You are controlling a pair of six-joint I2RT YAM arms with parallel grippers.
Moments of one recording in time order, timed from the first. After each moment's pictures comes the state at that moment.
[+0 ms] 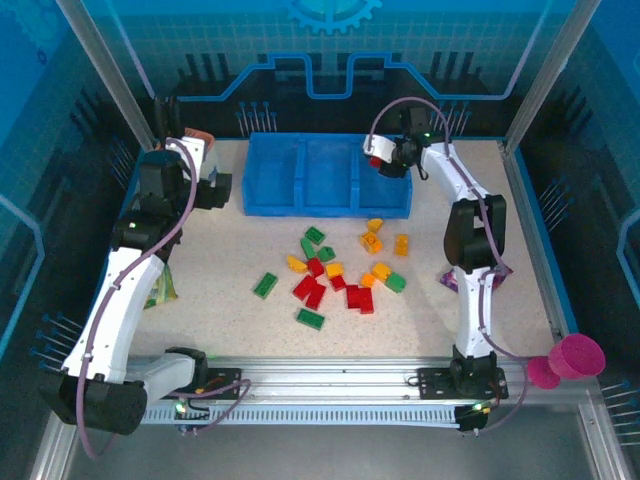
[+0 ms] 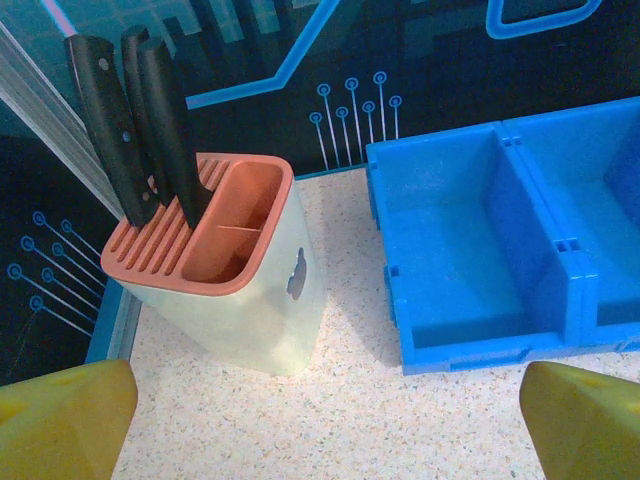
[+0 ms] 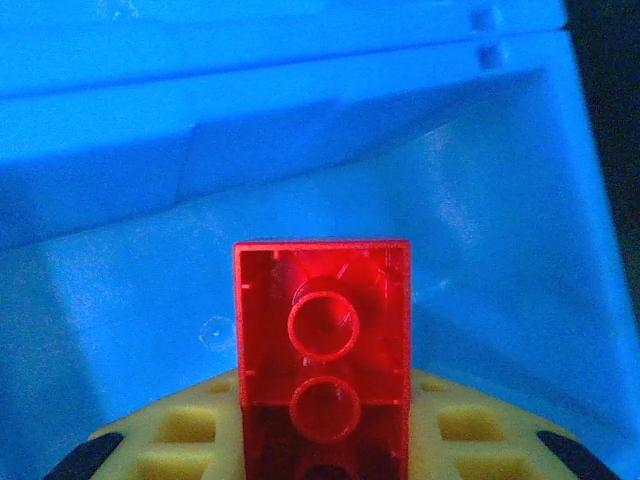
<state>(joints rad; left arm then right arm) -0.10 1.11 1.24 -0.58 -0.16 0.11 0.17 2.28 2.09 -0.77 -0.21 -1.07</state>
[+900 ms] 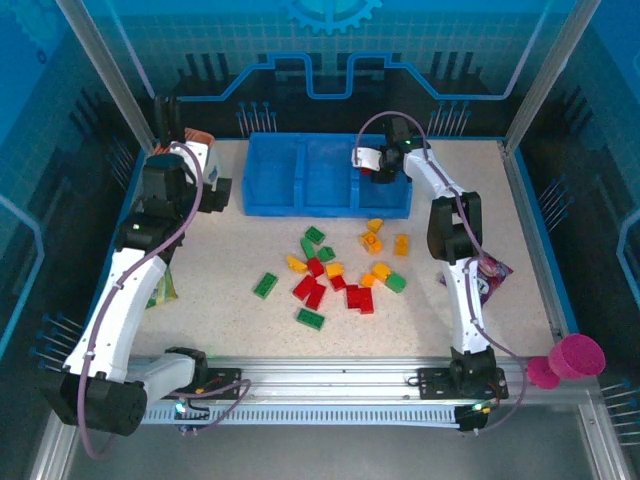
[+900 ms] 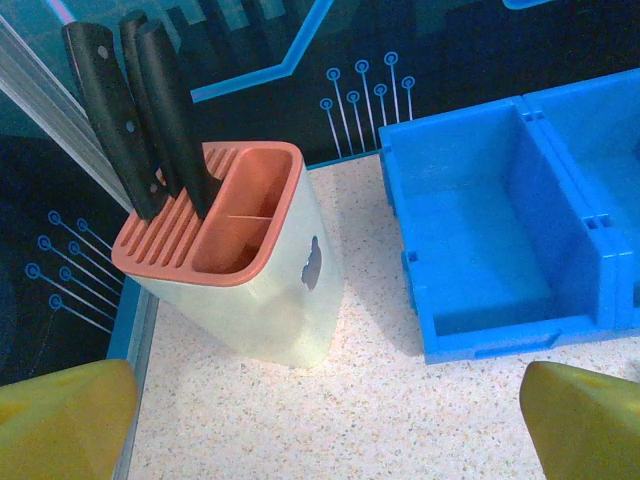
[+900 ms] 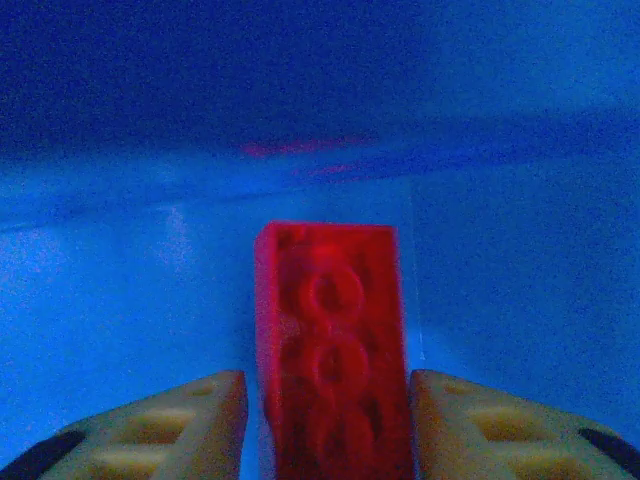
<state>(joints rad) -0.10 1.11 1.19 -0.55 -0.19 0.16 0.21 2.51 2.27 -0.73 -0.13 -1.23</state>
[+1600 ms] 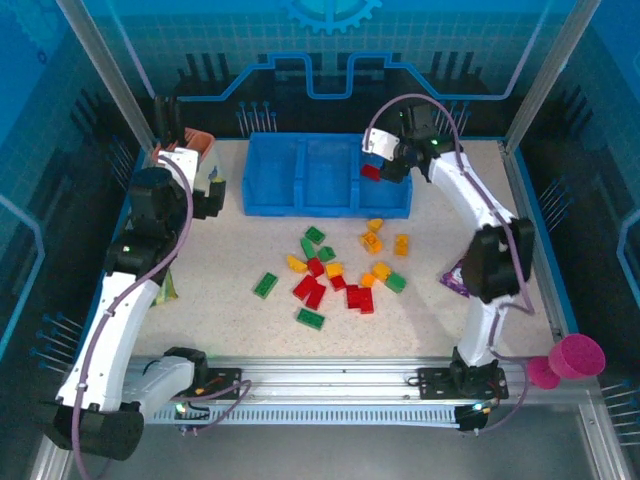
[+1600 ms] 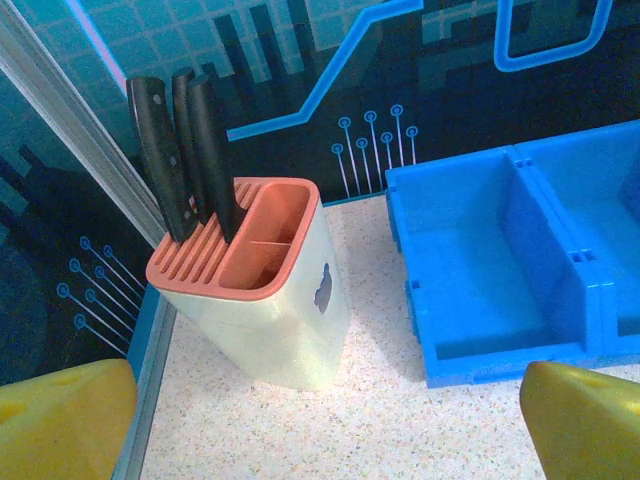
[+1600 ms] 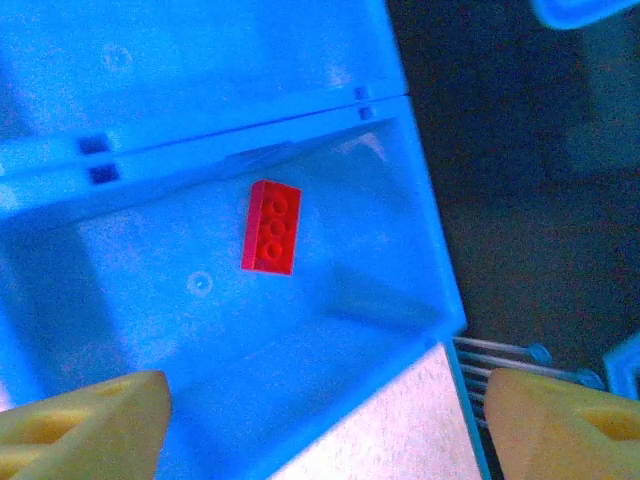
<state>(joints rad) -0.10 0.98 1.12 -0.50 -0.19 0.16 0.27 1.88 1.77 -0.66 0.00 -0.97</state>
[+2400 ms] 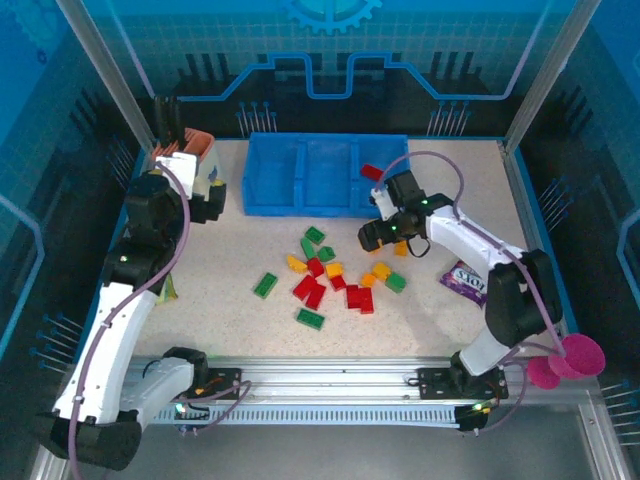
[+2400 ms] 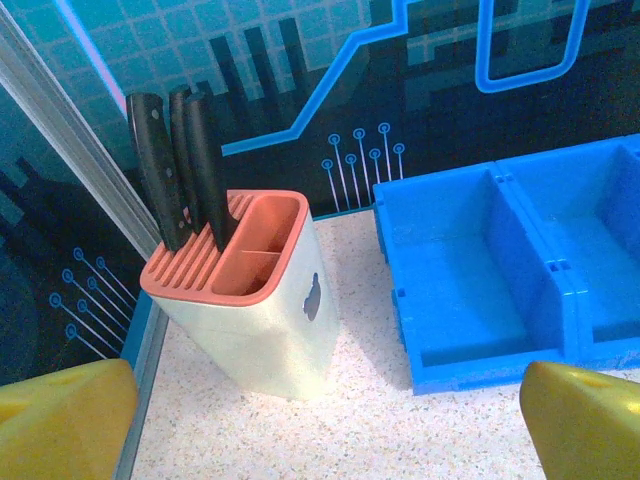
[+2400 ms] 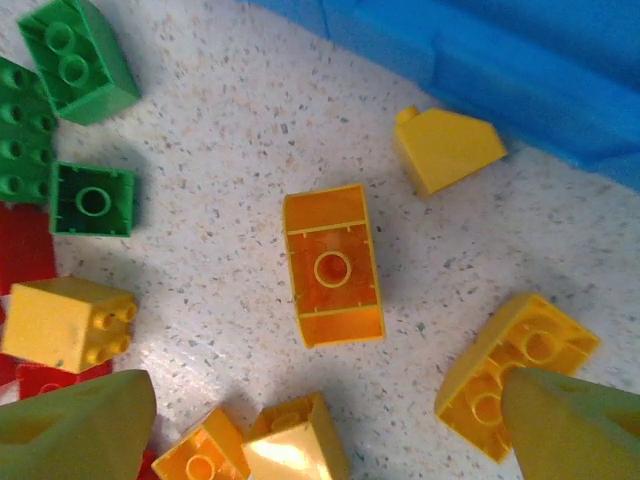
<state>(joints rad) -0.11 0.92 1.09 -0.48 -0.17 0.15 0.39 1.64 1.19 -0.68 -0.11 0.00</state>
